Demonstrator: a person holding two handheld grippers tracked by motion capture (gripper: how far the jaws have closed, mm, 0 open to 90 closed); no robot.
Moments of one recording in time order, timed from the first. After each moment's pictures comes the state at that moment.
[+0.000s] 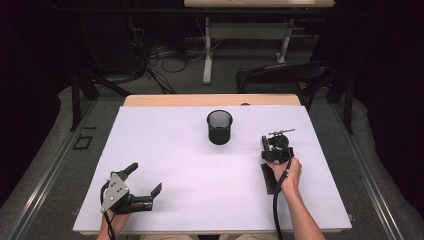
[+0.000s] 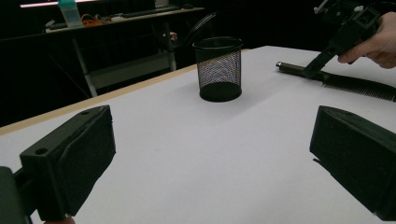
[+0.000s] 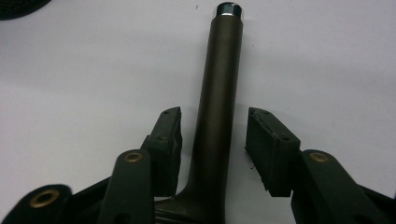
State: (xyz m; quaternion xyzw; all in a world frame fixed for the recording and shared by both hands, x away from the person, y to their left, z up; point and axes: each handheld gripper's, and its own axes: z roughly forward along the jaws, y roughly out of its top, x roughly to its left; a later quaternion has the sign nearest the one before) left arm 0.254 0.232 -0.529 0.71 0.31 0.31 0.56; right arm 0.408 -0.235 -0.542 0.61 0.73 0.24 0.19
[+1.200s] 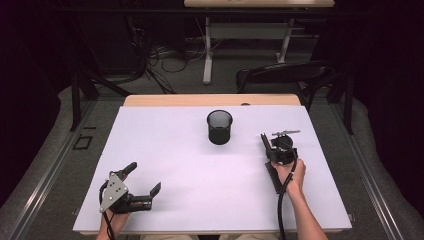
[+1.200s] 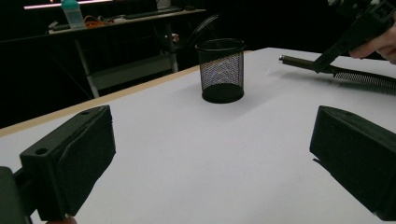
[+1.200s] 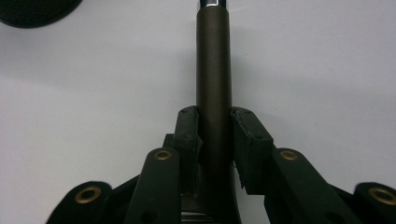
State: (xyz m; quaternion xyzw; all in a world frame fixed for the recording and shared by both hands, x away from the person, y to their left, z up) left arm 0.254 0.234 -0.529 0.70 0.31 0.31 0.56; right arm 0.395 -0.242 -0.529 0.59 0.73 0.27 0.21
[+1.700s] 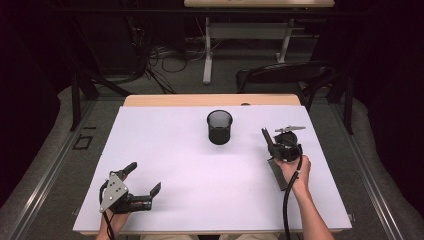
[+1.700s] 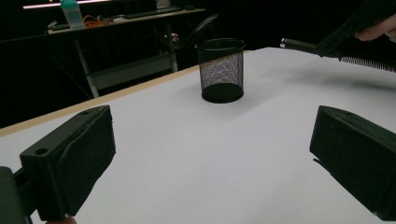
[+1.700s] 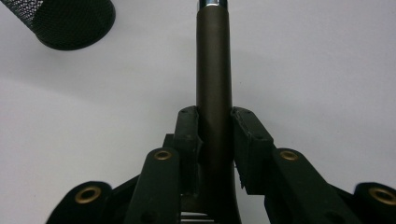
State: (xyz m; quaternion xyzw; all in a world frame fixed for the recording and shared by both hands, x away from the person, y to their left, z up) left arm 0.254 0.234 -0.529 0.70 0.31 0.31 0.56; right arm 0.389 -0.245 -0.503 0.56 0.74 0.29 0.22
